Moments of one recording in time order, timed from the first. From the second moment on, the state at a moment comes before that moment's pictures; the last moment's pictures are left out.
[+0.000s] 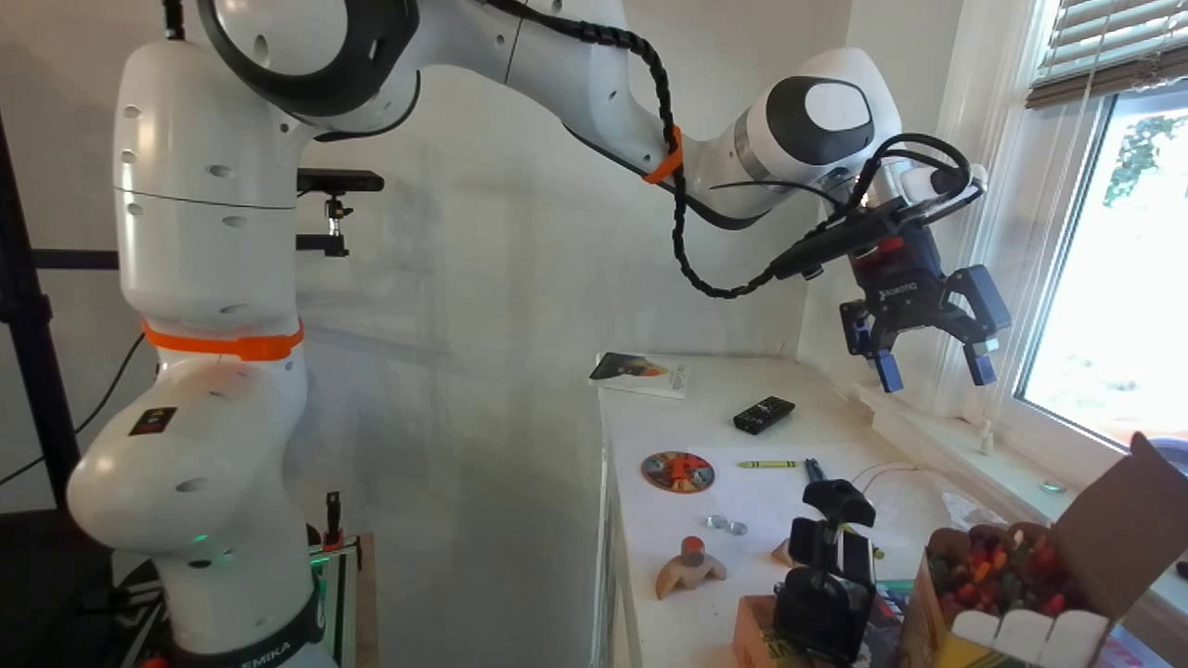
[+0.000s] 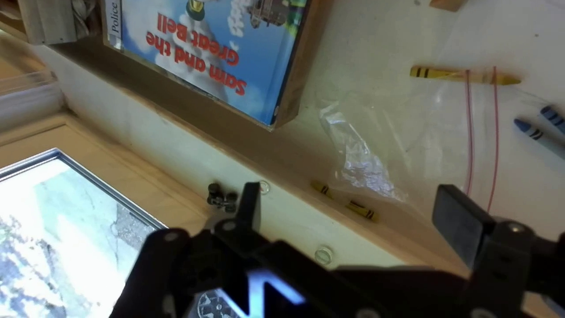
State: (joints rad) arm -0.10 0.10 -0.12 -1.76 -0.51 2.07 0.00
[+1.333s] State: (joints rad) arm 0.05 0.27 -0.05 -1.92 -1.06 2.03 0.76
